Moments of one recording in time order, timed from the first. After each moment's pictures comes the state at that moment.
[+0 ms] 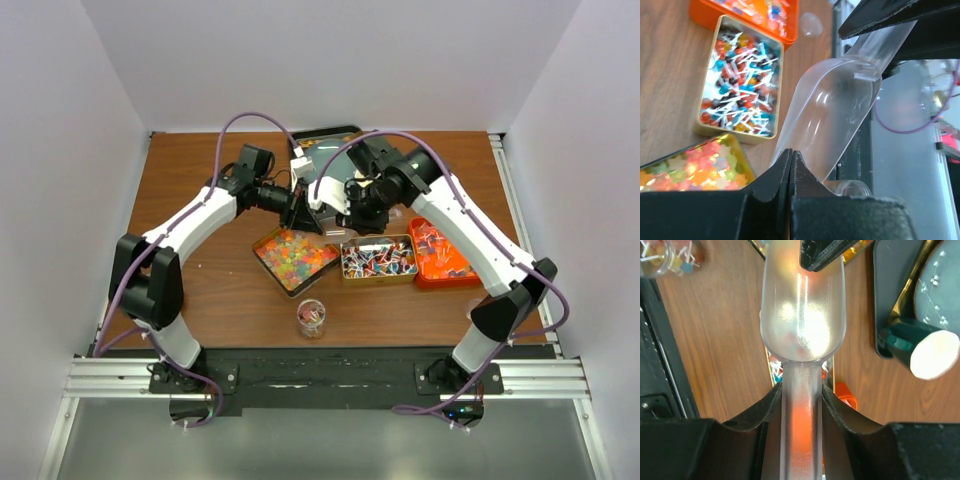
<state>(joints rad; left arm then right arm) -0.39 1.70 1.34 -0.48 1.12 0.17 0.69 1.68 1.91 -1.36 -0.20 -0.84</state>
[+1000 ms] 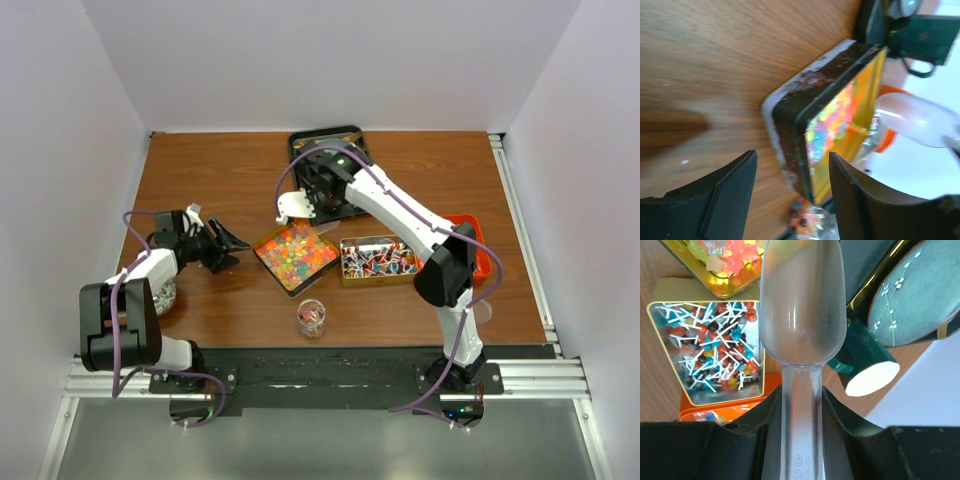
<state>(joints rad) 0.14 1.40 0.63 -0.15 0.66 -0.68 0.79 2.07 2.16 -1.36 0.19 -1.05</state>
